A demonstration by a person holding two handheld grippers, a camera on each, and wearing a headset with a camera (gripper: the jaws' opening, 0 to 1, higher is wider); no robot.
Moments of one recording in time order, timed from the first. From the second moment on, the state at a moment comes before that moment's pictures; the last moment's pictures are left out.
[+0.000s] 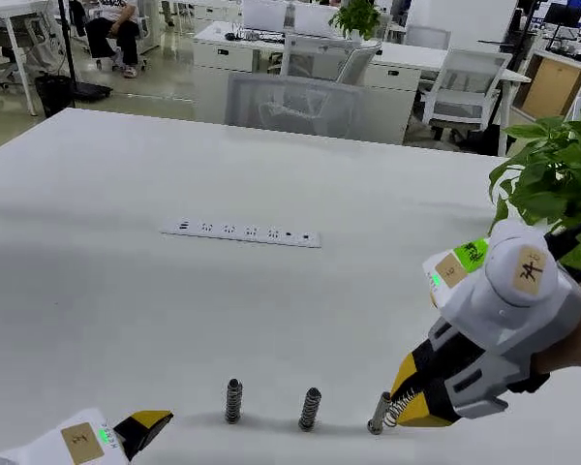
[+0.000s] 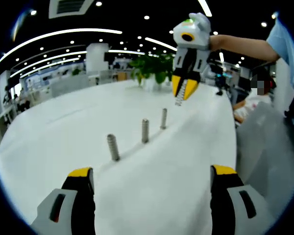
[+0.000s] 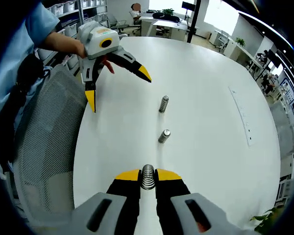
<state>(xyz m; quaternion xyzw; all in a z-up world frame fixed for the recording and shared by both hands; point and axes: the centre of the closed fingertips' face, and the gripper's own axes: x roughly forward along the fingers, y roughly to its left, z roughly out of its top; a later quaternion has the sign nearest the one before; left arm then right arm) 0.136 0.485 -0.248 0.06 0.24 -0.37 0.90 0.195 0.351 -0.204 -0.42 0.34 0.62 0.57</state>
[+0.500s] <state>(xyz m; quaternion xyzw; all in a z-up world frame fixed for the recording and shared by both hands) 0.141 0.489 -0.246 0.06 0.23 -0.36 0.90 0.222 0.343 -0.212 -0.50 0.34 0.60 0.53</state>
